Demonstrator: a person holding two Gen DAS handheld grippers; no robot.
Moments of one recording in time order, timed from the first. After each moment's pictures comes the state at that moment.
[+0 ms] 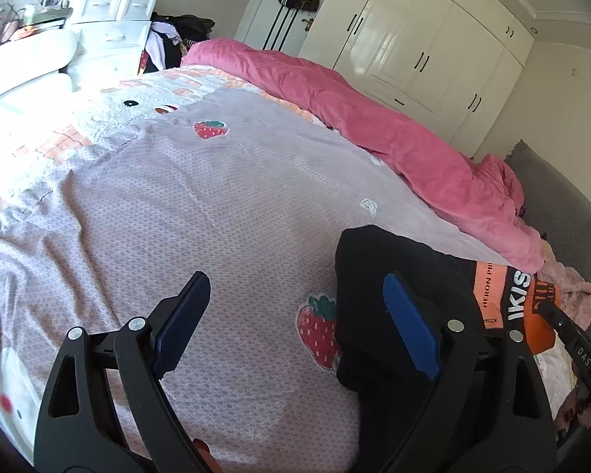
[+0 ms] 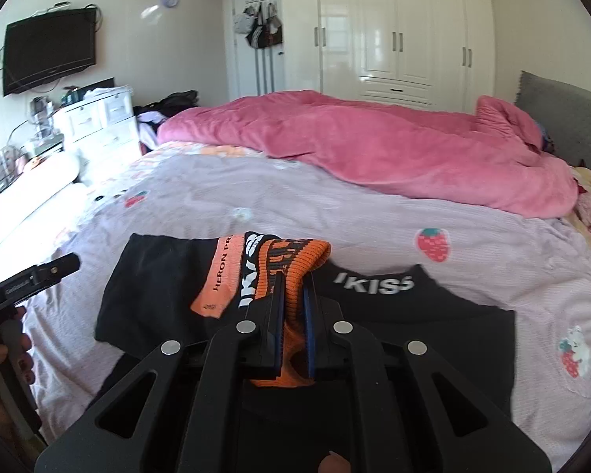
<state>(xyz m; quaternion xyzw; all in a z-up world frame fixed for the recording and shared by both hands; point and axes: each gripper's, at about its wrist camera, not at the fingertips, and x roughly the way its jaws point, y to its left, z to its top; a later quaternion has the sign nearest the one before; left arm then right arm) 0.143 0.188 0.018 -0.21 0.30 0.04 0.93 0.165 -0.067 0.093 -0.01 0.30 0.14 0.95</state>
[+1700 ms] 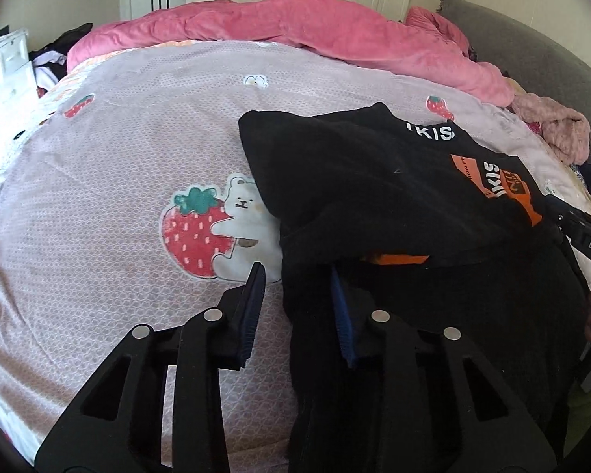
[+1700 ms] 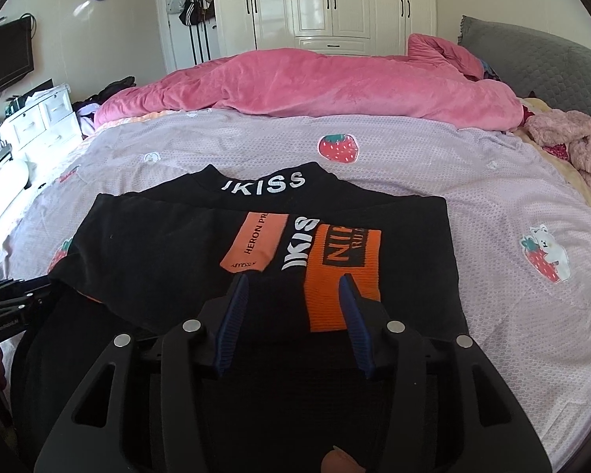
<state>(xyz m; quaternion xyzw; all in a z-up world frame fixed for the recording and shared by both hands) 0.160 0.078 -0.039 -0.02 0.43 -0.09 0.90 0.136 -0.145 0.015 0.03 0.36 0.05 0.93</state>
